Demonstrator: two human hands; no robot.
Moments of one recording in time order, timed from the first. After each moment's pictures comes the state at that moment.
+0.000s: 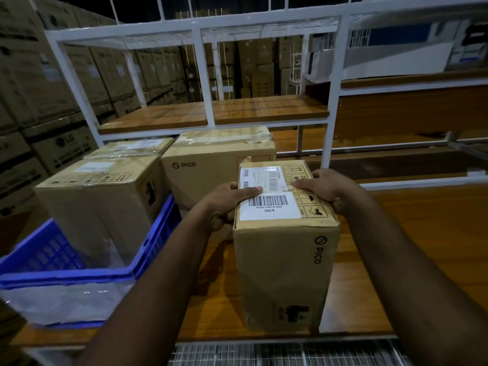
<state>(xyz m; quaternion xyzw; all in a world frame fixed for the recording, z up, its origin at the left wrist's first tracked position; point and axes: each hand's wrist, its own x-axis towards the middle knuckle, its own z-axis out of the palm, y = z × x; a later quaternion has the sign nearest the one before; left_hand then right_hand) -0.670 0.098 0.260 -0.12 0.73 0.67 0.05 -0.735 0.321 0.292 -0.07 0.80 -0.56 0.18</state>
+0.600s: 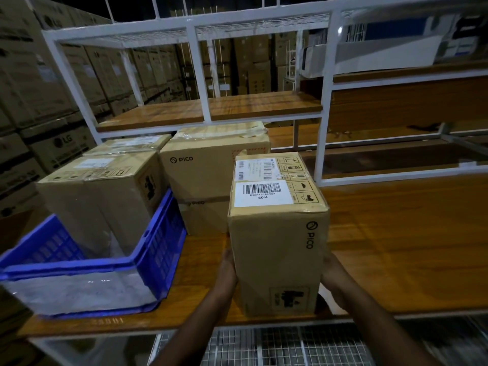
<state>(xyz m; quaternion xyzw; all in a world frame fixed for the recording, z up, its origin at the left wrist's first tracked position) -0.584 0.140 0.098 -0.17 0.72 0.67 -0.07 -0.655 0.360 0.121 -0.07 0.76 -0.62 0.17</state>
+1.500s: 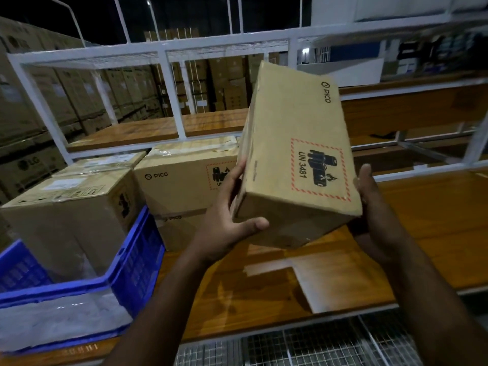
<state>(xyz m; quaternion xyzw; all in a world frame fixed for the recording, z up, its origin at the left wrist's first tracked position) -0.586 0.185 0.263 0.21 0.76 0.60 -0.13 -0.627 0.441 0.268 -0.20 0.59 -0.78 0.01</state>
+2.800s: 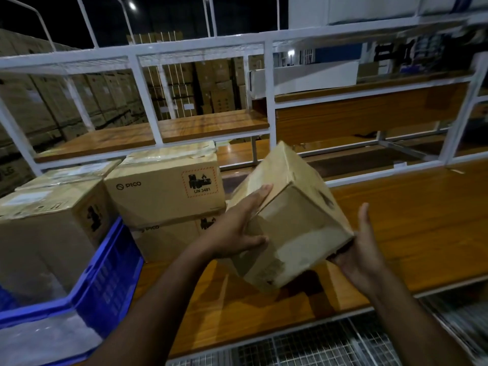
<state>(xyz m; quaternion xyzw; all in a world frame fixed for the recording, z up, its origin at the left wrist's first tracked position) -0.650 0.221 0.250 0.20 0.93 0.32 -0.03 -0.668 0.482 0.182 -0.06 0.50 -0.86 0.12</state>
